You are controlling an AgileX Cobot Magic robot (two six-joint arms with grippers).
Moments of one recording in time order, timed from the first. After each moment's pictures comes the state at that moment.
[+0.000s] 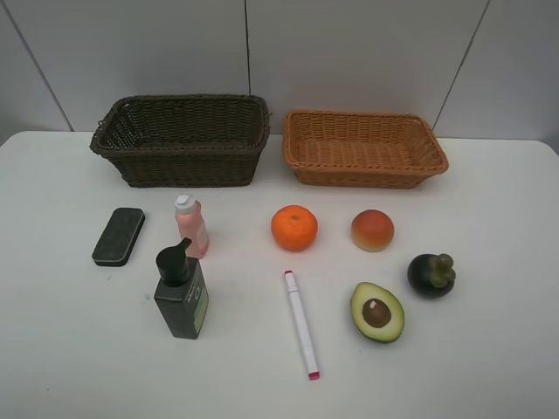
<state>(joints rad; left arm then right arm) -0.10 -0.01 -0.51 0.13 1.07 -0.11 -0.12 0.00 -0.52 -0.05 1.06 0.02</state>
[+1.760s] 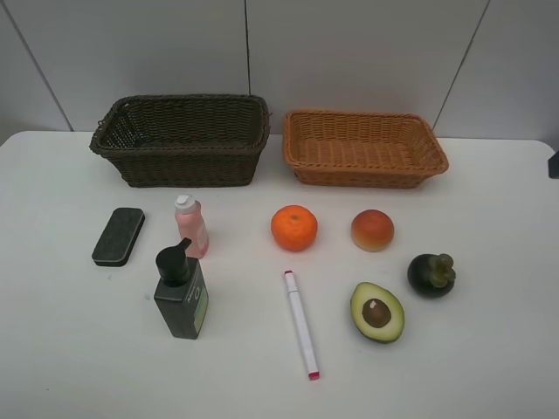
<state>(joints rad) -0.10 -0.01 -0.51 0.13 1.07 -0.11 -0.07 1.06 -0.88 0.05 1.01 0.01</state>
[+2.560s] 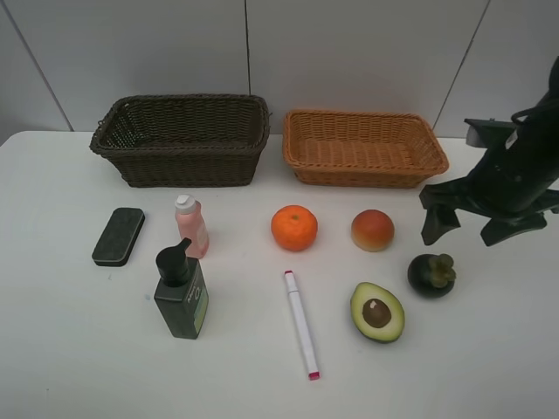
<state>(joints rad) -0.10 -0.01 -0.51 0.13 1.07 -0.11 0.20 1.58 -0.88 0.01 0.83 0.13</state>
